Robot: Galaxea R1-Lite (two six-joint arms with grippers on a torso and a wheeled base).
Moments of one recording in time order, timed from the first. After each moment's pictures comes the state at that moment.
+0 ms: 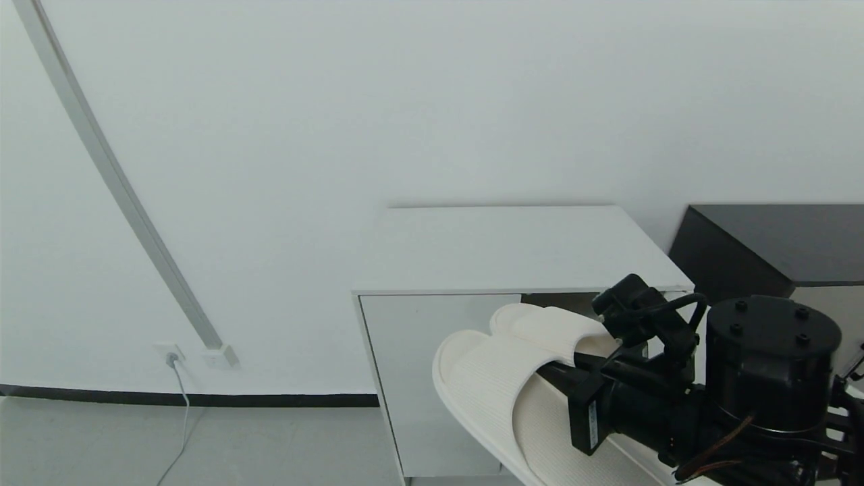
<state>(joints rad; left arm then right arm) 0.00 0.00 0.00 0.00 0.03 0.01 0.86 1.59 -0.55 -0.80 -0.14 0.08</state>
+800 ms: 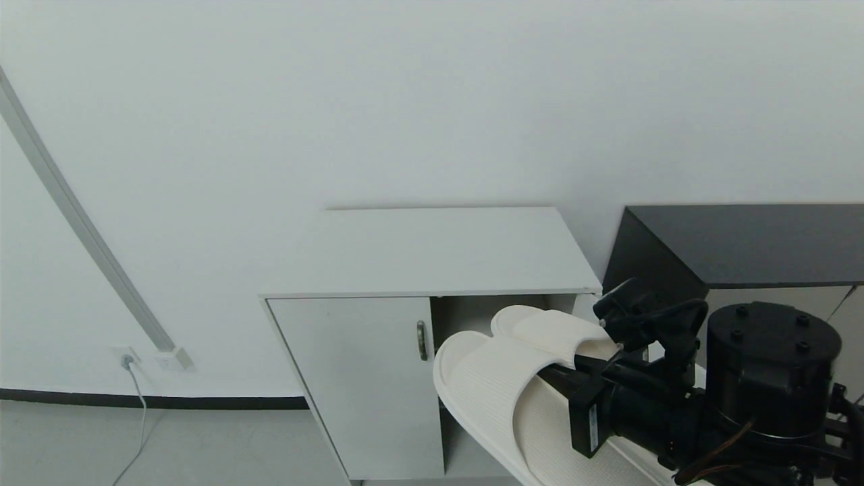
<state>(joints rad) 0.00 0.00 0.00 0.00 0.03 0.01 0.86 1.60 -0.53 -0.84 -0.14 0.08</state>
